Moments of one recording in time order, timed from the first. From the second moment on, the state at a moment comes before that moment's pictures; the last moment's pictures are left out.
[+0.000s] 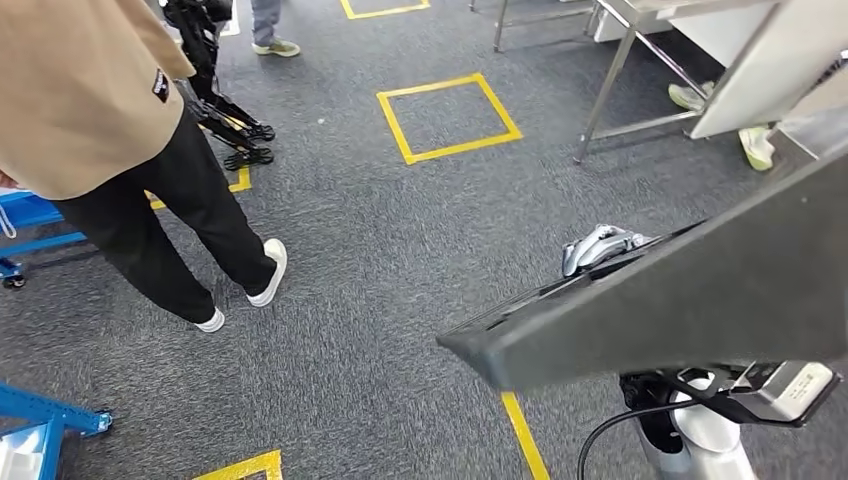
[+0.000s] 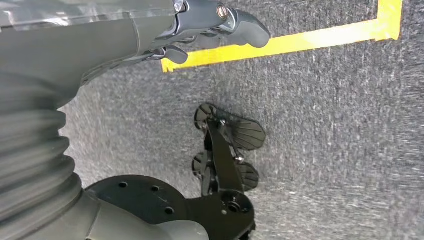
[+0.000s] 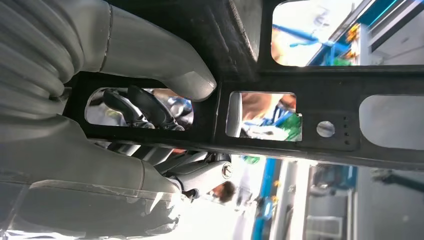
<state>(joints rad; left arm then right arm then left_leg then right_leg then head) -0.02 -0.04 0.66 -0.21 -0.12 0.10 -0.37 -0.18 -0.19 0.19 -1.95 -0.14 0.18 -0.62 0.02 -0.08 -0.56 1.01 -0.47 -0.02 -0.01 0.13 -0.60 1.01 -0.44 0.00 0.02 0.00</state>
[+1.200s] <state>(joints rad) -0.04 -0.04 0.66 -0.21 -0.14 0.14 -0.33 -0.25 -0.20 0.17 -1.92 -0.15 0.15 -0.58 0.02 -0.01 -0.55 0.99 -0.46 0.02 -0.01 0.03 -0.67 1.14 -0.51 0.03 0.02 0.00</state>
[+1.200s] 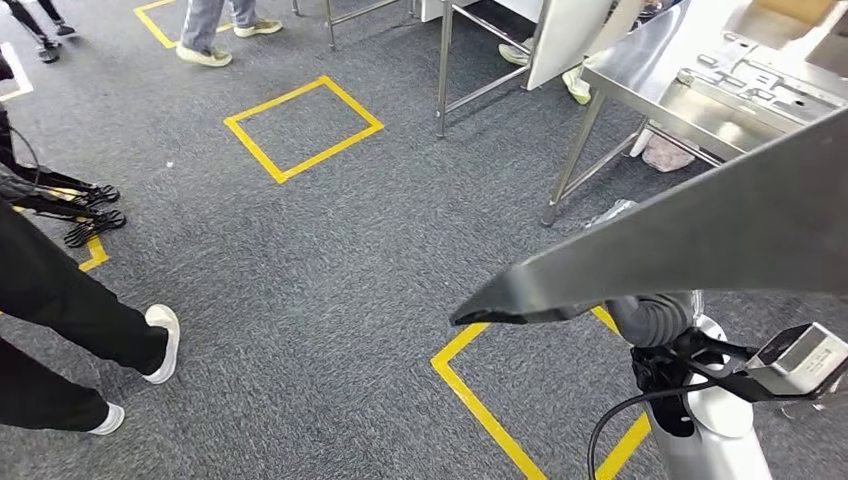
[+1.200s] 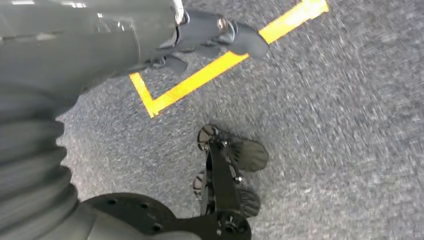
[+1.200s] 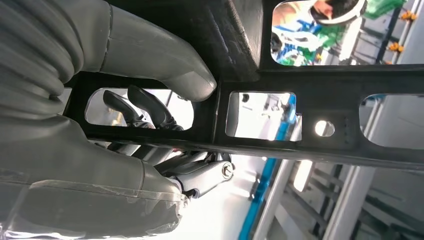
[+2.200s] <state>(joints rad) -0.04 0.00 0.69 -0.21 -0.16 0.10 -0.35 -0.24 -0.16 0.18 -1.89 -0.13 0.14 -0.63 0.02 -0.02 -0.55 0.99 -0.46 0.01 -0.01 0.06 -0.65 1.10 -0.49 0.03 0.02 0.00</state>
